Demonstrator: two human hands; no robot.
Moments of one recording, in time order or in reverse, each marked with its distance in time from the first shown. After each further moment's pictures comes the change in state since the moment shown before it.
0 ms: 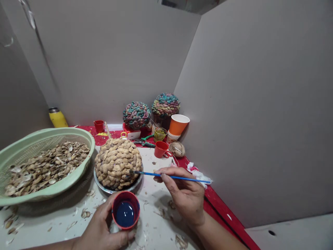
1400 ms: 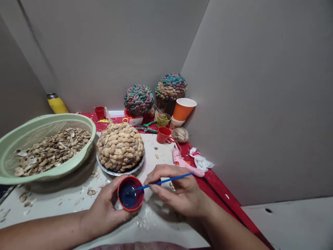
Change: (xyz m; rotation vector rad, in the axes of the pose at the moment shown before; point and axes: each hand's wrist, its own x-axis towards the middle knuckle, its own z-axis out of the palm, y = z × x) left_hand -0.003 -0.002 0.004 0.034 -0.035 0.205; right_hand 0.000 -0.024 -0.006 0.027 -0.546 -0.090
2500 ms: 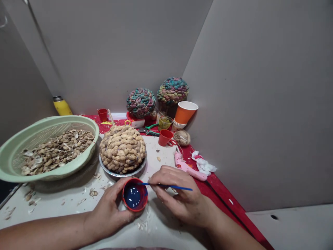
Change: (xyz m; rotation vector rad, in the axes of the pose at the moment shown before) left_hand -0.003 -0.003 0.004 -0.027 -0.051 -0.073; right_hand 0.004 -0.010 0.000 -0.187 -0.047 -0.118
